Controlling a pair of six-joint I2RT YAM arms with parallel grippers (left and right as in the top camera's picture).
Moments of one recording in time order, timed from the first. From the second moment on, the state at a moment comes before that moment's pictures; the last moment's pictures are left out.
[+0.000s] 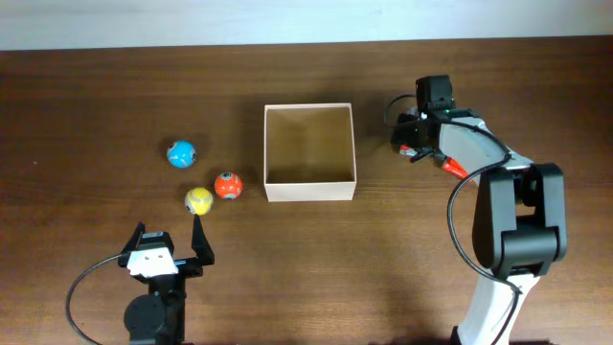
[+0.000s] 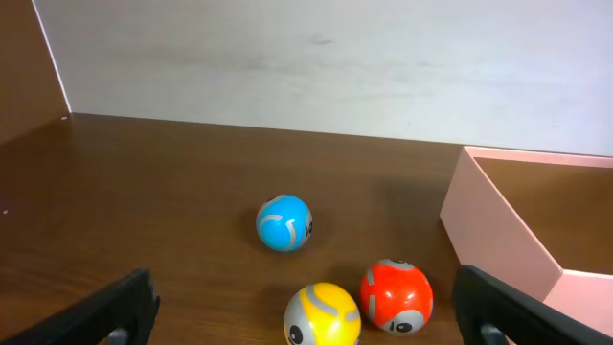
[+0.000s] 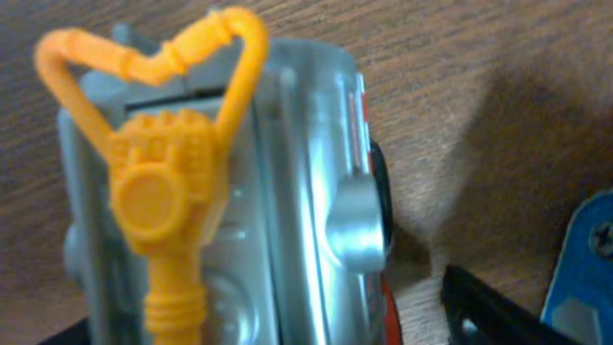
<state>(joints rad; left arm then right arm) 0.02 0.01 0.02 -0.09 -0.08 -0.07 0.07 2.08 1.41 -0.49 0.09 0.41</state>
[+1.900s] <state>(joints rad) 0.02 0.01 0.02 -0.09 -0.08 -0.07 0.07 2.08 1.92 -1.01 -0.02 0.07</state>
